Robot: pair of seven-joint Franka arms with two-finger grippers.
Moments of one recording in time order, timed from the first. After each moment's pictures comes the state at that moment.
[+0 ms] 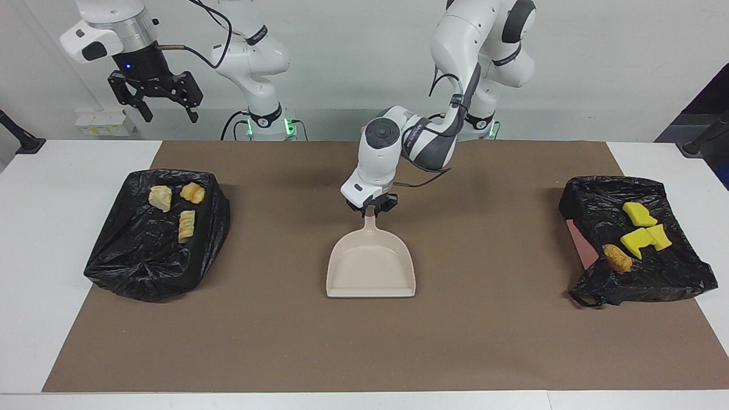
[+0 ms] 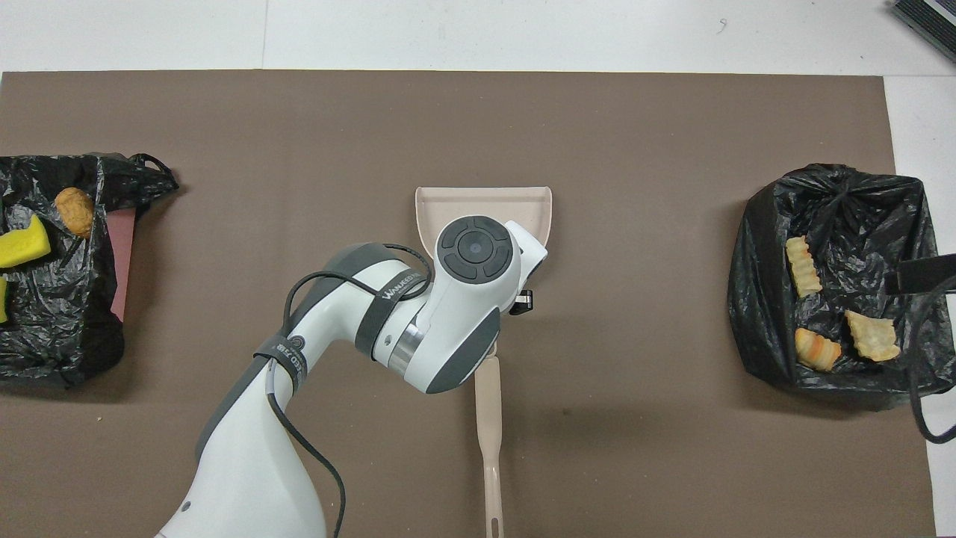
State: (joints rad) left arm -0.72 0.45 -0.01 -1.65 -0.11 2.08 -0.62; right arm 0.10 -0.12 -0.14 -1.57 -0.02 1.47 -0.01
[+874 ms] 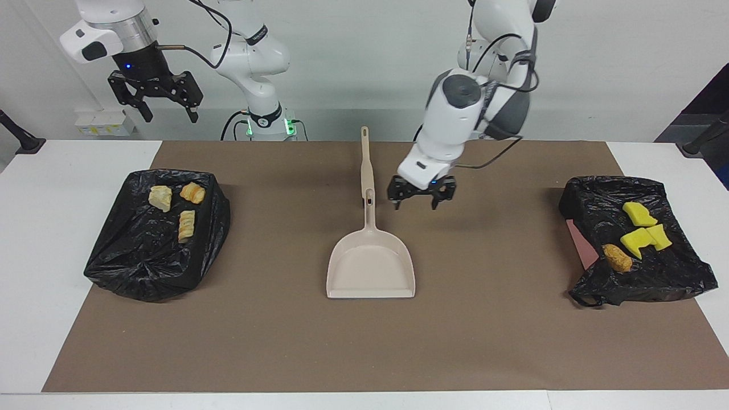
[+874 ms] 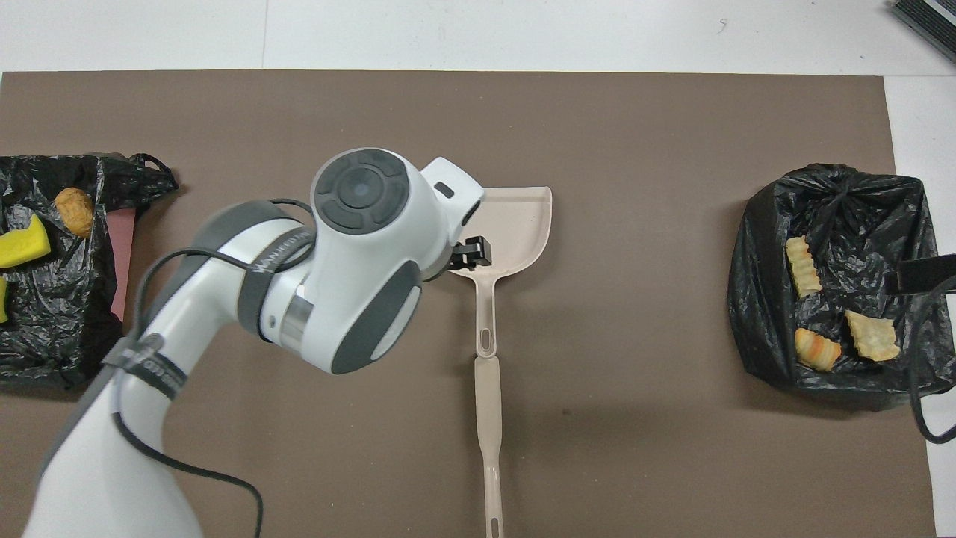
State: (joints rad) left arm -0.50 0.22 0.02 -1.61 -0.11 1.88 -0.43; right arm 0.10 -0.12 -0.14 -1.57 -0.02 1.47 -0.01
